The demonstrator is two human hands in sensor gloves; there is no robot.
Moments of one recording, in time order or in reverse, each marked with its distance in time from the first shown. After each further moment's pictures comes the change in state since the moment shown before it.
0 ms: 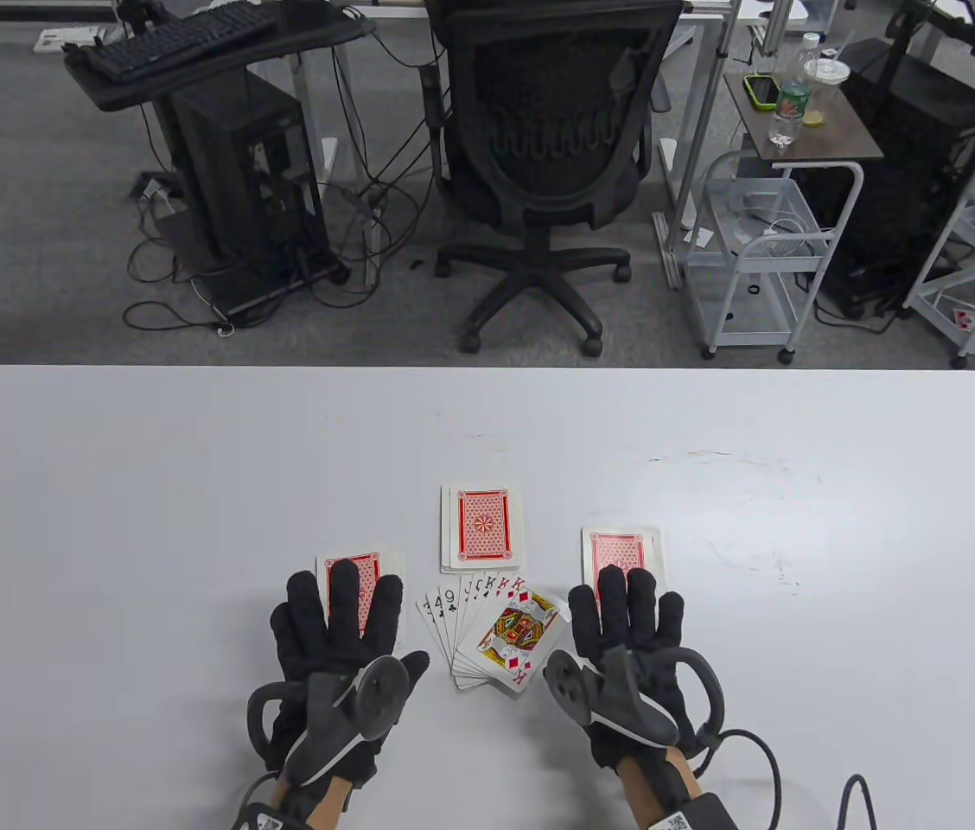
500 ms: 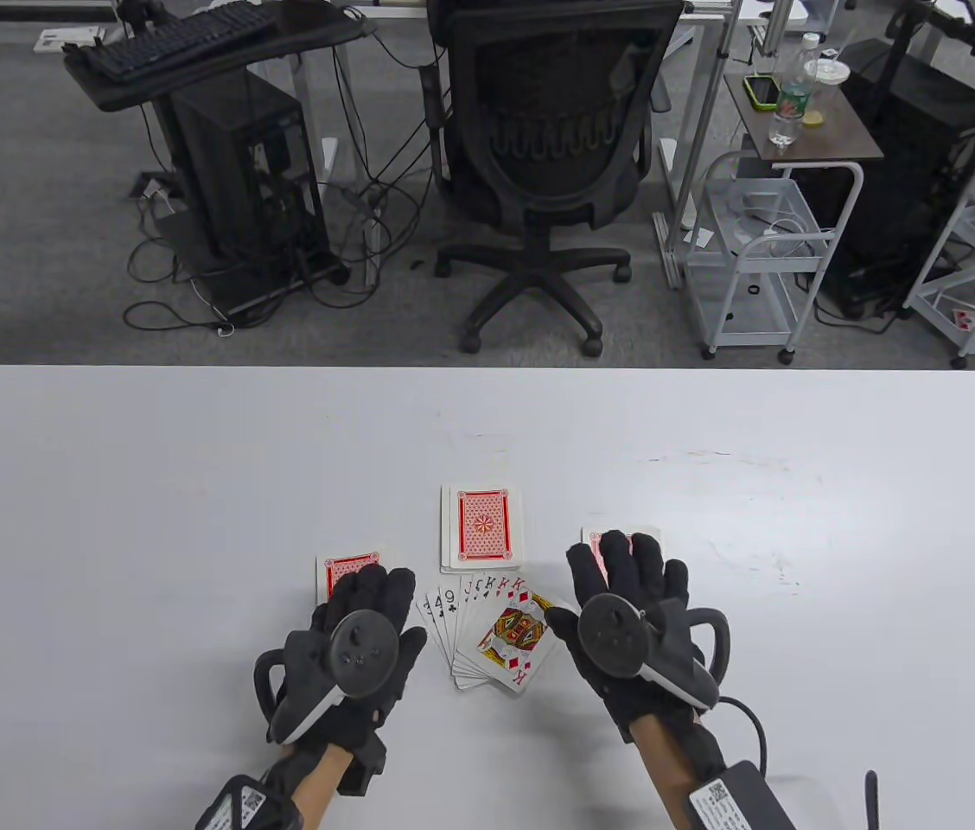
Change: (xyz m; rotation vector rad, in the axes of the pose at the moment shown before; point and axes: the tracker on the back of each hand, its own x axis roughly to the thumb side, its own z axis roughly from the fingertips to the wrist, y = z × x) left_hand -0.002 0.017 -0.016 -0.062 -0.009 0.220; right_hand -0.027 -0.049 -0.001 -0.169 0.002 -0.269
